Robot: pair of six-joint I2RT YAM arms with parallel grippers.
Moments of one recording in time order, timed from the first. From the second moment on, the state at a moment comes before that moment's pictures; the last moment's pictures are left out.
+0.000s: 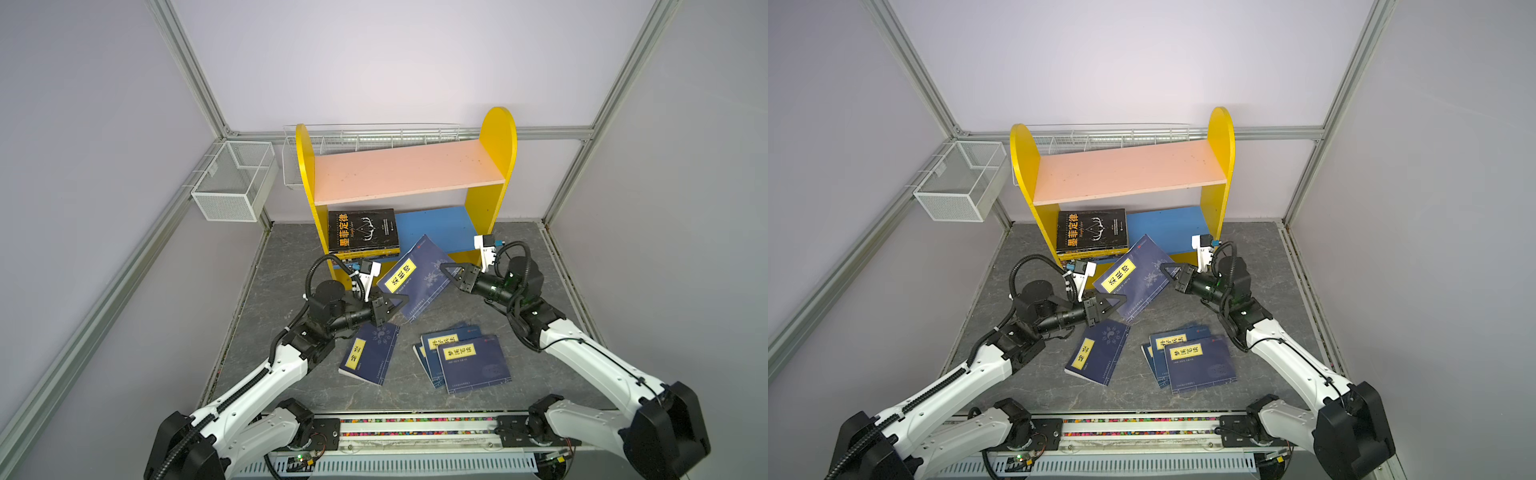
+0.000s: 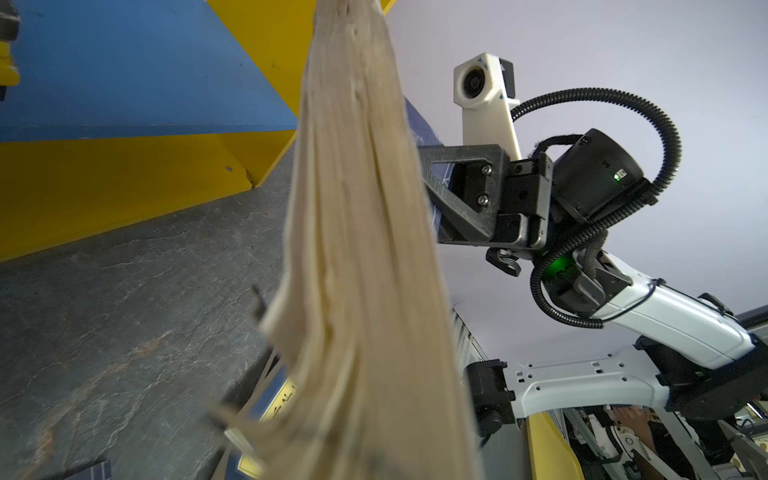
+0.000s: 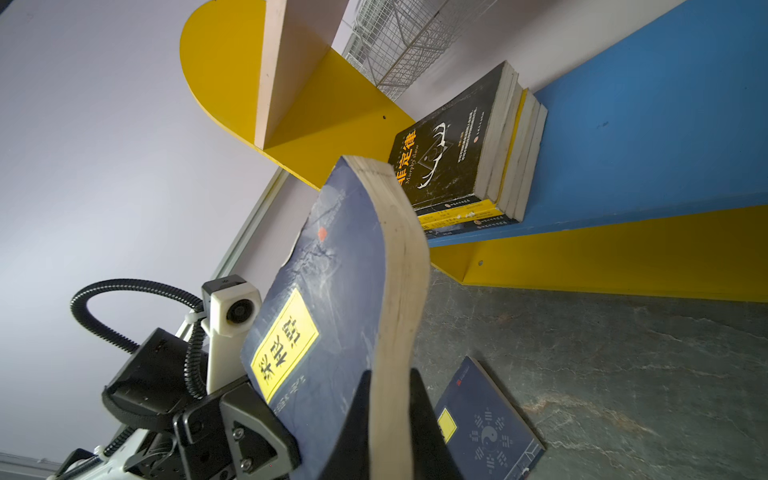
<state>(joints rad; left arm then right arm) -0.63 1.00 0.66 0.18 0.58 -0.68 0.46 1.16 0.79 0.25 -0.55 0.85</state>
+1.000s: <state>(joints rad) -0.55 0.85 0.61 -0.10 -0.04 -0.80 0.44 1.04 1.16 -0.24 -0.56 0.50</state>
